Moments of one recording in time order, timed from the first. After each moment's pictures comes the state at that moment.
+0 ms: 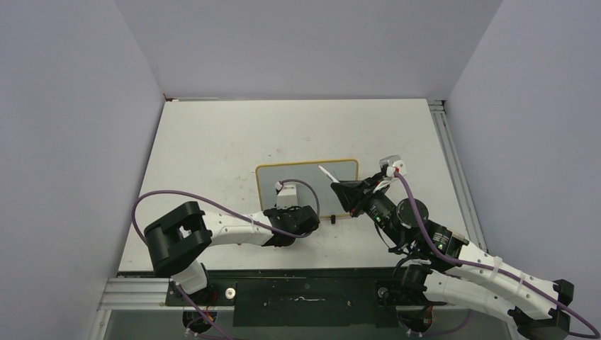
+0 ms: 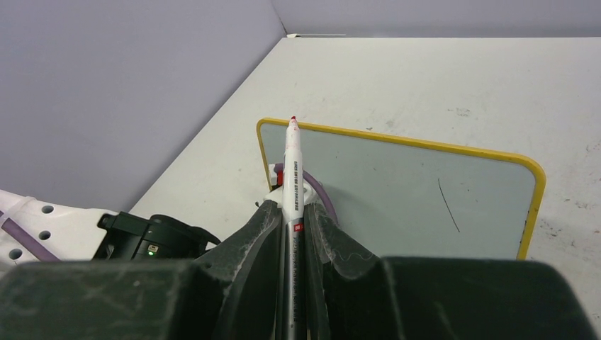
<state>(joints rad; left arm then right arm) -1.13 1.63 0.83 -0.34 -0.67 -1.07 1.06 0.67 0.74 -0.09 0.40 0.42</state>
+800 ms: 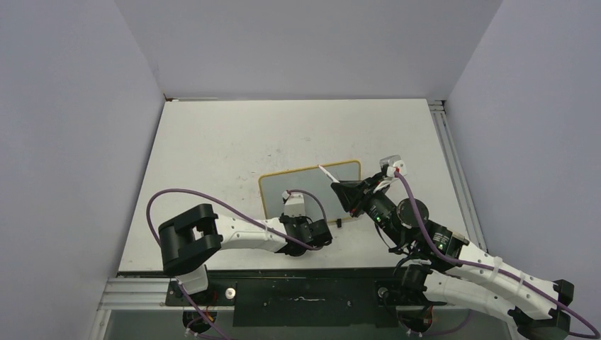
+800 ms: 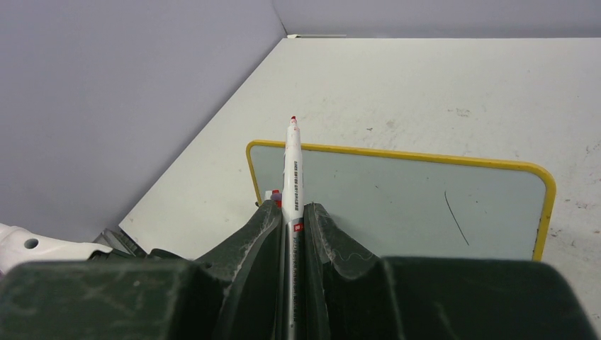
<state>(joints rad) -1.26 1.71 0.96 -0.57 -0.72 -1.30 1.06 0.67 0.74 -0.09 0.40 0.42</state>
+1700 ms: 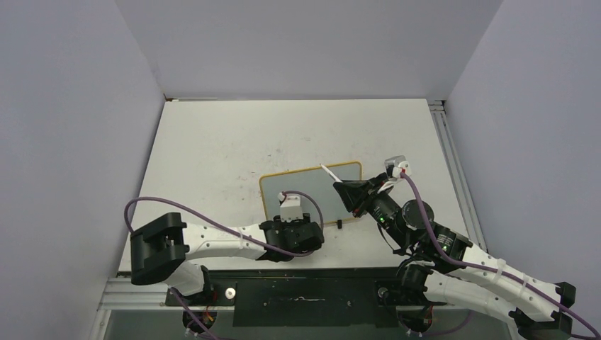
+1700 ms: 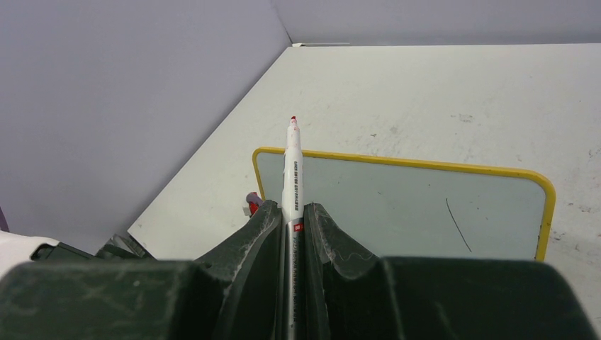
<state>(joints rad) -1.30 1.54 0.87 -0.48 -0.65 -1.26 1.06 0.64 0.74 -0.09 0.40 0.42</state>
